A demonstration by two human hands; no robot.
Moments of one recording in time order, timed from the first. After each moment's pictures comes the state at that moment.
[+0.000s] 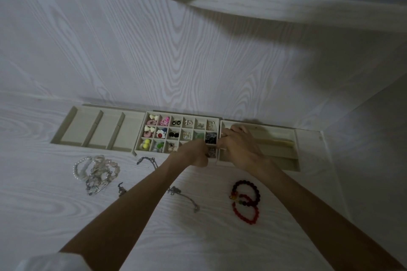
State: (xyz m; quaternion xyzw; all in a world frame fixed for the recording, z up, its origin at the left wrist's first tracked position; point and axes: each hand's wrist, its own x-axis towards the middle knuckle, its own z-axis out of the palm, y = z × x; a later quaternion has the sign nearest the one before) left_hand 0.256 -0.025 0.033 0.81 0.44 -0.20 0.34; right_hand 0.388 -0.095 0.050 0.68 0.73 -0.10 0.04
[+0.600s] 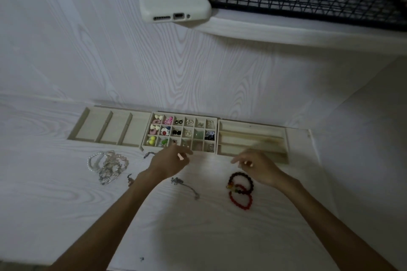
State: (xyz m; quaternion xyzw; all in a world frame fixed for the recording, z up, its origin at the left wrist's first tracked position) left_hand 0.169 -0.058 0.053 0.82 0.46 0.00 0.34; right_hand 0.410 -0.180 0.056 0.72 0.57 -0.36 -0.17
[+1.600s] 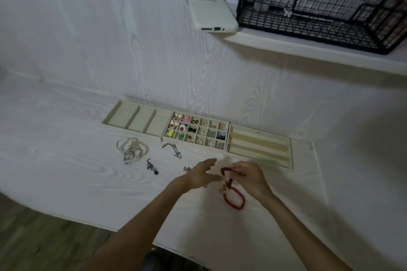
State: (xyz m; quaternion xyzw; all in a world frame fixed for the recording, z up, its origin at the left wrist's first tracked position) left_hand 0.180 -0.144 0.057 0.66 0.45 0.03 0.61; right_hand 0.337 -0.220 0.067 0.72 0.43 -0.40 -0.36
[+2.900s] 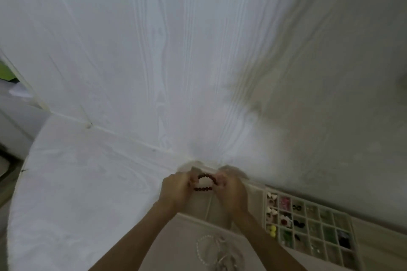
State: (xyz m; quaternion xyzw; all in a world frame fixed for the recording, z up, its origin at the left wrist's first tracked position) left_hand -0.075 0.180 0.008 0.80 0.55 0.07 0.21; right_hand 0.080 0.133 -0.004 0.77 0.55 -0.20 -0.26
